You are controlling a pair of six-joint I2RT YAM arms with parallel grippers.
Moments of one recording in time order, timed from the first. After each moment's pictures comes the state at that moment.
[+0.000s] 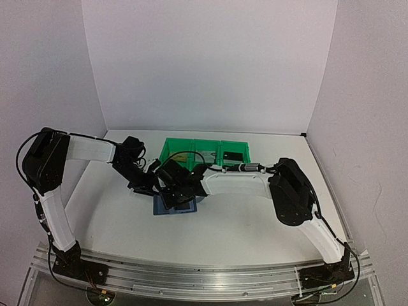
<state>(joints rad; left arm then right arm) -0.43 1.86 1.16 -0.55 0.52 -0.15 1.10 2.46 2.04 -0.56 0.19 0.49</state>
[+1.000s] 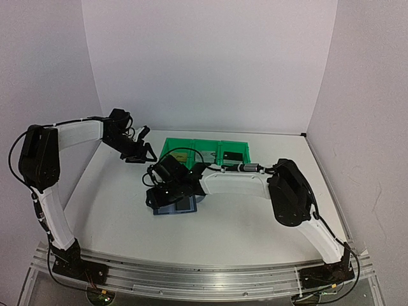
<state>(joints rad) -0.29 1.86 1.44 -0.64 0.53 -0.10 1.09 2.48 2.08 -0.44 -0.09 0.47</state>
